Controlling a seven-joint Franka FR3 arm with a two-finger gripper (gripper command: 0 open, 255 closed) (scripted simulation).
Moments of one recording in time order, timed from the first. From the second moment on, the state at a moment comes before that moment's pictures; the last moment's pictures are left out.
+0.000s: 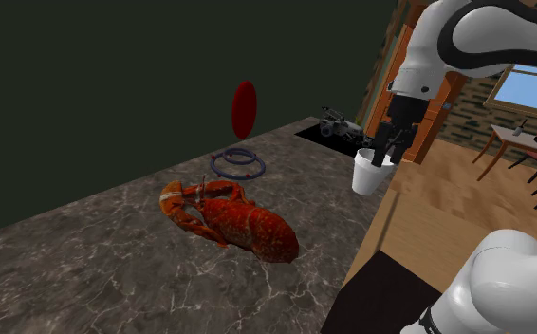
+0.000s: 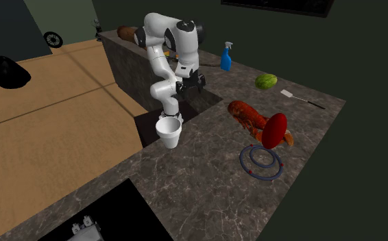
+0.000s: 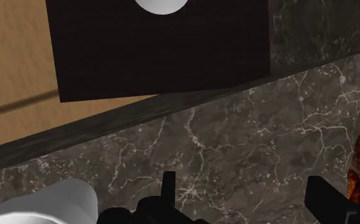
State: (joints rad) arm 0.02 -0.76 -0.06 -2.32 0.07 1.48 0.09
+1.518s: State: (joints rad) arm -0.05 -0.57 -0.14 -2.45 -0.22 1.92 -0.06
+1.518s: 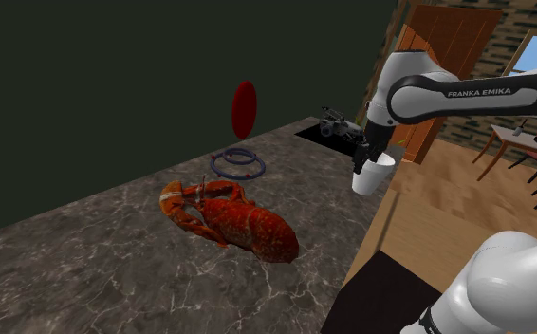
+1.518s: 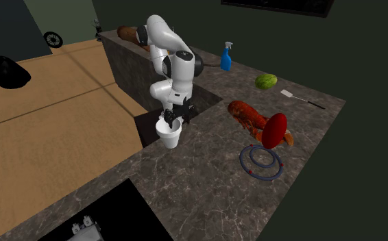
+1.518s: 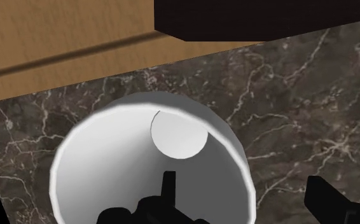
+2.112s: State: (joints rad) arm -0.05 -0.57 -0.14 -2.45 -0.22 1.93 -0.06
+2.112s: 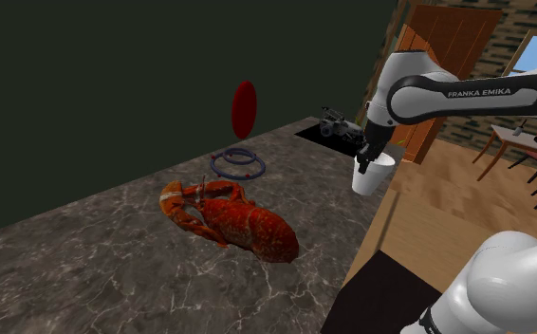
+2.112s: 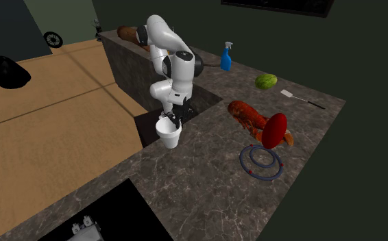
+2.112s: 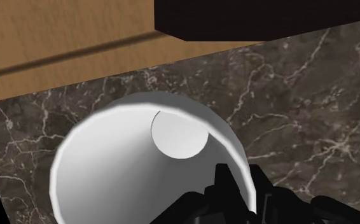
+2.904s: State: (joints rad) arm -0.05 -0.58 -0.13 -2.39 -0.21 1.86 -0.07
